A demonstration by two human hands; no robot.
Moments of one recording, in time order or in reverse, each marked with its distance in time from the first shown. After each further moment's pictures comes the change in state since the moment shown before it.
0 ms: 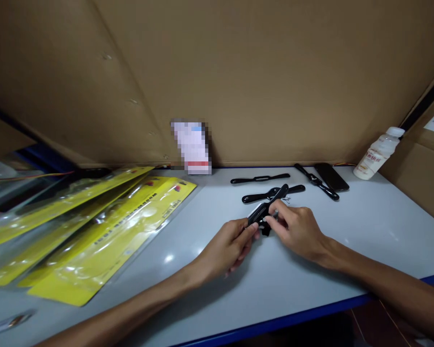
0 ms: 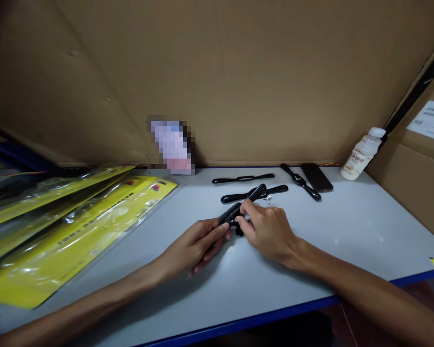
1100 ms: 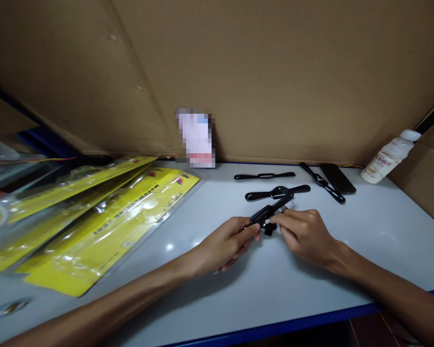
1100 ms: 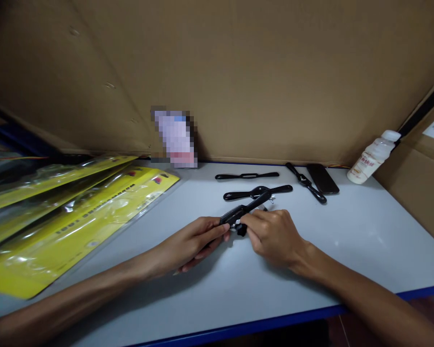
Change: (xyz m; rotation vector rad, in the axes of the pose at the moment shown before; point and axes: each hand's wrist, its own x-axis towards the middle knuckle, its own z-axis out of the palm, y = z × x) left_hand 0.000 0.002 -0.012 -0.007 -0.083 -0.088; right_hand -0.005 0.005 -0.010 -0.085 -0.027 -0.266
